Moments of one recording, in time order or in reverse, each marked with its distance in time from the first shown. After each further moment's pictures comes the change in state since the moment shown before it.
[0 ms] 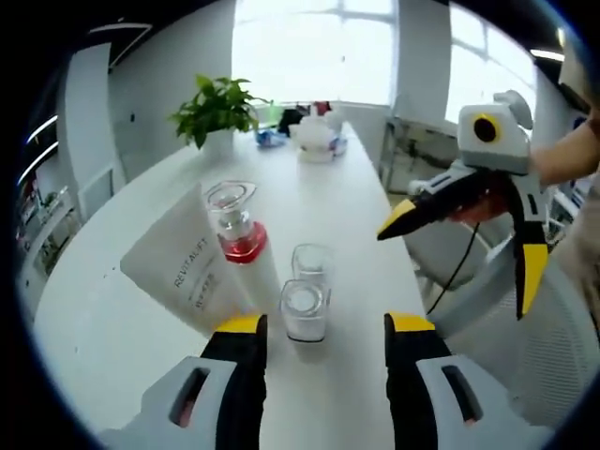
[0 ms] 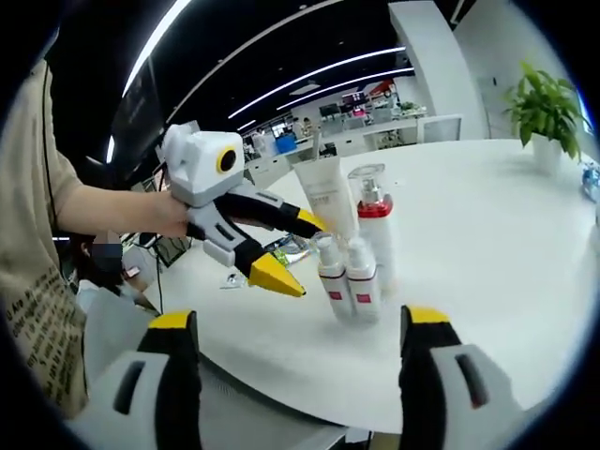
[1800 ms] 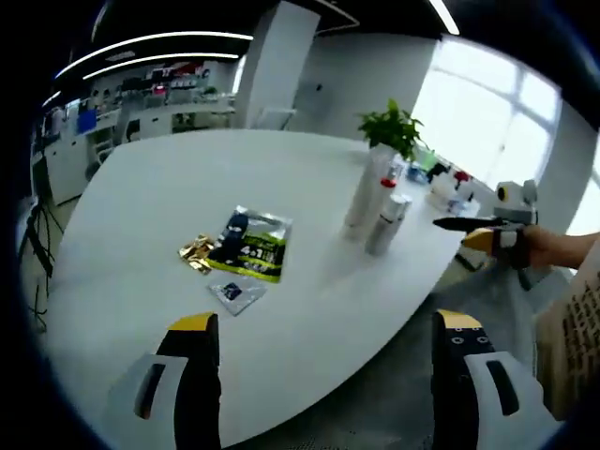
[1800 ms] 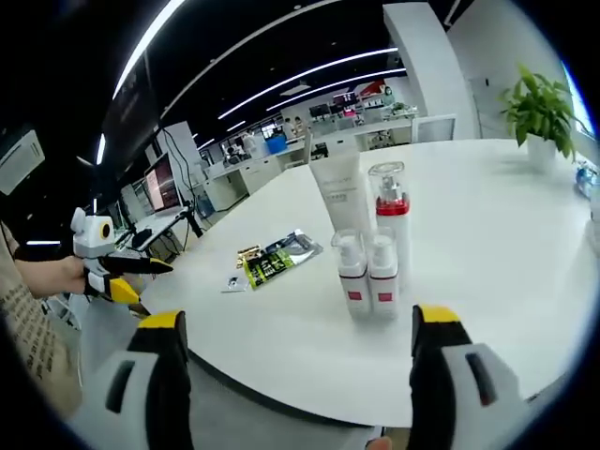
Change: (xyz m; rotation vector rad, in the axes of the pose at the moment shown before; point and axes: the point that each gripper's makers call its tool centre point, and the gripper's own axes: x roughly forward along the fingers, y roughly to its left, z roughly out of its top) left arm -0.209 -0.058 -0.156 -0.677 -0.156 0.540; right arm 0.012 0.027 -0.002 0.014 0.001 -0.056
